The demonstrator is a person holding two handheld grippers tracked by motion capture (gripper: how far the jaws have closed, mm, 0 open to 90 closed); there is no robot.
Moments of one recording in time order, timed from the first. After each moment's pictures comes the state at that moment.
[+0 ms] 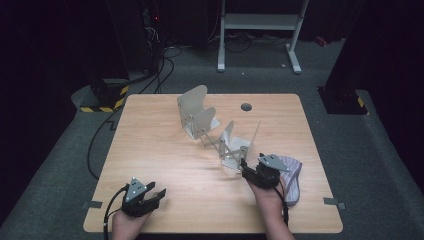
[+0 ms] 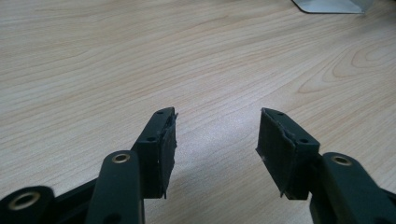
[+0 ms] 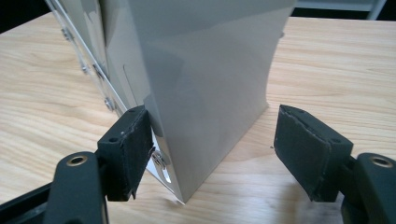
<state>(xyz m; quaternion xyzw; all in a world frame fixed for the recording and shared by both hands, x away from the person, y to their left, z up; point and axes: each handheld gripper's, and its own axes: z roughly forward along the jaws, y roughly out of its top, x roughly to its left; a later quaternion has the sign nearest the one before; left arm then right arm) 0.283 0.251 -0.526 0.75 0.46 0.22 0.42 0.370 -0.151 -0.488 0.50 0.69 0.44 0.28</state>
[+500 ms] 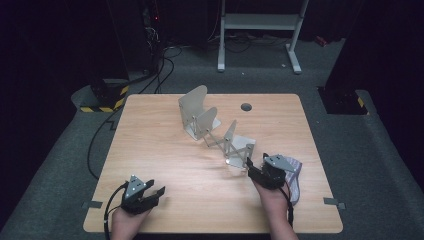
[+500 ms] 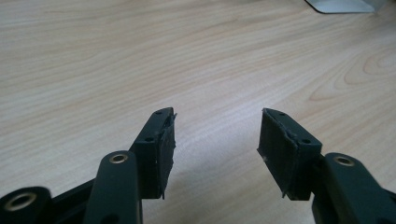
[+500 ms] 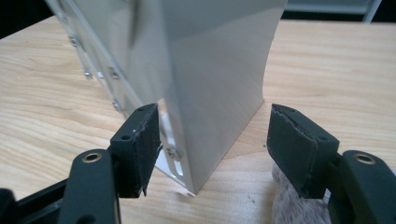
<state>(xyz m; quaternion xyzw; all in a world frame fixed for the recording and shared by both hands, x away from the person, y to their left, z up) 0.293 0.256 -0.522 0.75 0.47 0.22 0.42 0.364 -0.164 -0.483 0.50 0.69 0.45 0.29</state>
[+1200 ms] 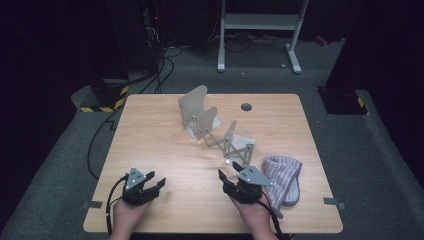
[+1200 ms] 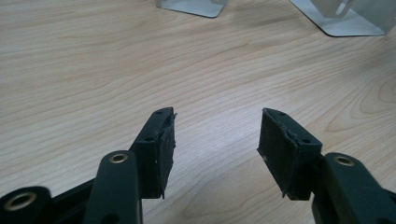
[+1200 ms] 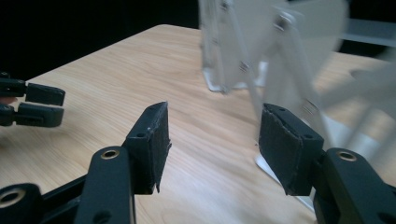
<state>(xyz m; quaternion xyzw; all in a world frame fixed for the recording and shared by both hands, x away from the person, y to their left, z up) 0.310 0.260 -0.518 0.74 0.47 0.23 0.43 0.321 -0.092 -0.461 0.38 0.74 0.50 0.25</state>
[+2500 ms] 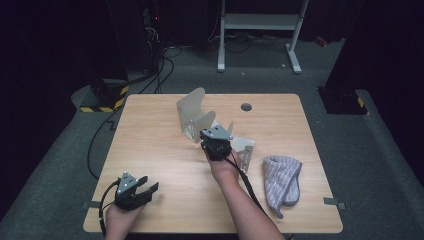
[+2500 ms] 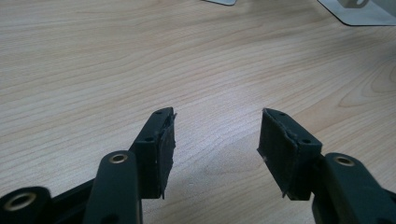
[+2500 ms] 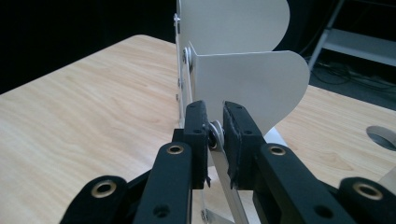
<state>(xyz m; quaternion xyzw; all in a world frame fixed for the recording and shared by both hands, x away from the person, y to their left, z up) 0.298 0.275 -0.524 0.74 0.48 0.22 0.42 0.423 -0.009 -0.438 0.39 0.75 0.46 0.28</state>
